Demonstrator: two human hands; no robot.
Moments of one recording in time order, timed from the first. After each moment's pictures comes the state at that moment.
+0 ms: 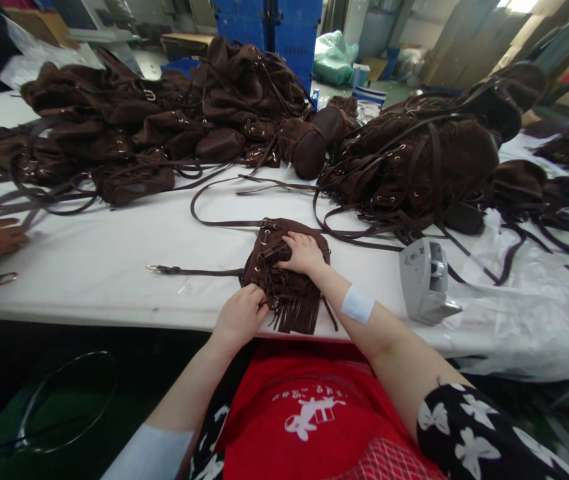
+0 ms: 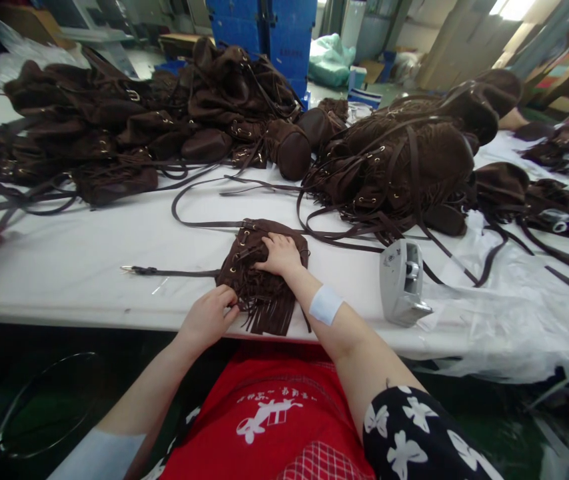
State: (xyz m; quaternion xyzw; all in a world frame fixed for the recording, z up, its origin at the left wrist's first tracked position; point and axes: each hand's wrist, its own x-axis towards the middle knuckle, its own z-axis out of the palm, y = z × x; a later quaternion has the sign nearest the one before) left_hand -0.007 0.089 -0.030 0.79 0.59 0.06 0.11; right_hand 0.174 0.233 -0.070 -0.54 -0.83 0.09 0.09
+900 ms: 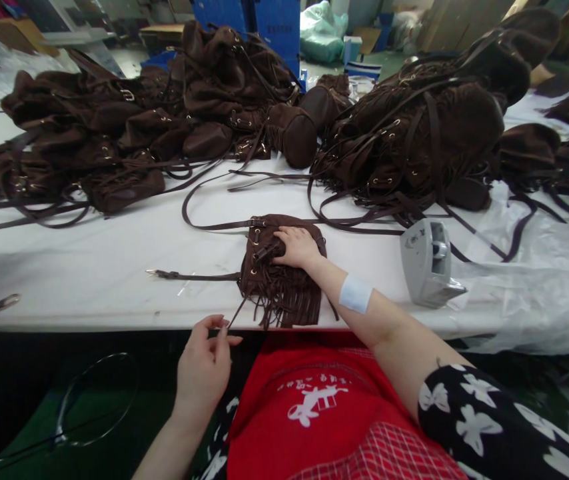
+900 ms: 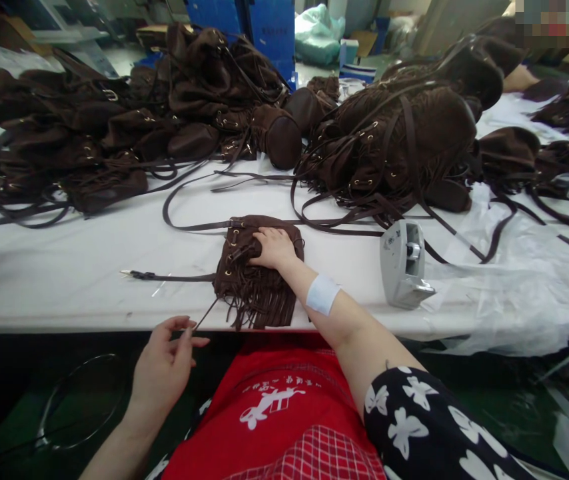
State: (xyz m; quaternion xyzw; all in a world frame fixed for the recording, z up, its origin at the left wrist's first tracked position) left_hand -0.031 0.006 -0.015 0.54 0.75 0.25 0.28; right_hand 0.172 0.232 -0.073 -0.51 -0.84 0.11 0.12
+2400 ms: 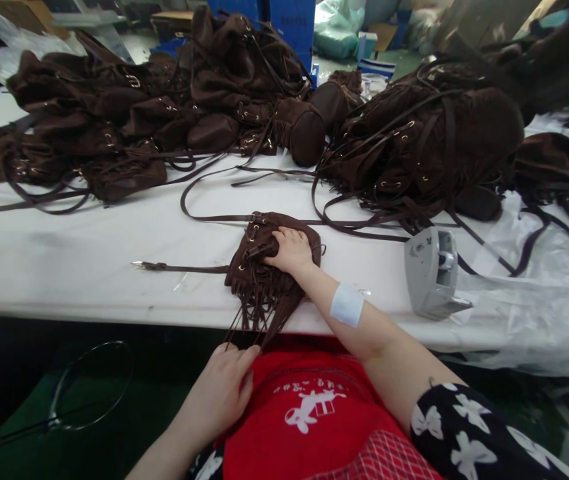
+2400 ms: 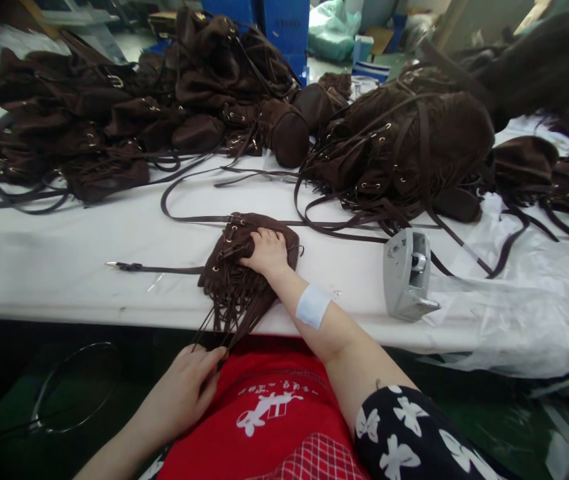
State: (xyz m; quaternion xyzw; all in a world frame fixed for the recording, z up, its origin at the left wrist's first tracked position) left_hand -0.019 -0.015 -0.028 0.82 0.53 0.00 0.21; right_hand 0.145 0.221 -0.075 -0.57 -0.80 0.10 0.16
